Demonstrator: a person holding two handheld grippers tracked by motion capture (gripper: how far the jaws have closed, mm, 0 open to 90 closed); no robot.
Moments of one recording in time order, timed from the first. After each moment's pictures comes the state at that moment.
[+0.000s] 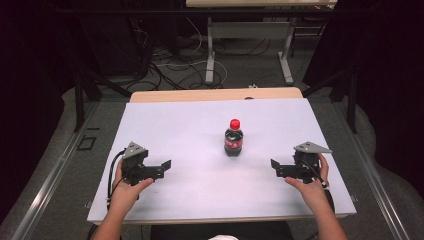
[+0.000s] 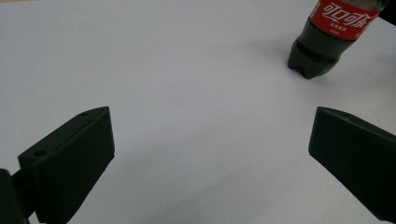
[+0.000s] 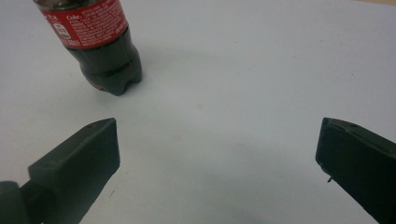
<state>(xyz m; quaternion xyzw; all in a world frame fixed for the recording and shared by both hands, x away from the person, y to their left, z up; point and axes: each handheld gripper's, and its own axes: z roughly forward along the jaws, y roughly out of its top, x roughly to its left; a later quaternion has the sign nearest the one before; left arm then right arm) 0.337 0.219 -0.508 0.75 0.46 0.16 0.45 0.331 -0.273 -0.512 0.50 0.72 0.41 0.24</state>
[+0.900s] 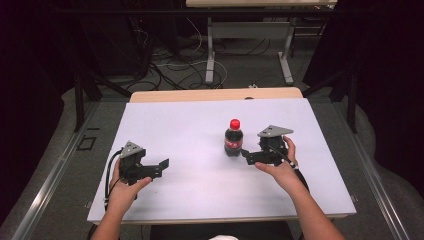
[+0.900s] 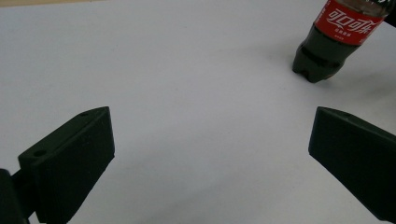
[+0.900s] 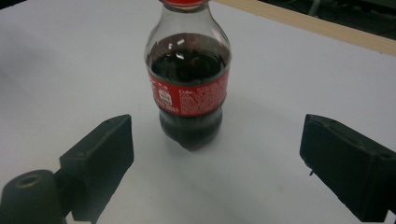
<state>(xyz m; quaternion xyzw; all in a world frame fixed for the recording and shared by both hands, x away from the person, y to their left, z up) 0.336 0.224 -0.504 0.74 0.47 0.17 0.44 0.373 -0.188 -0.485 0.39 0.79 0.42 0.22</state>
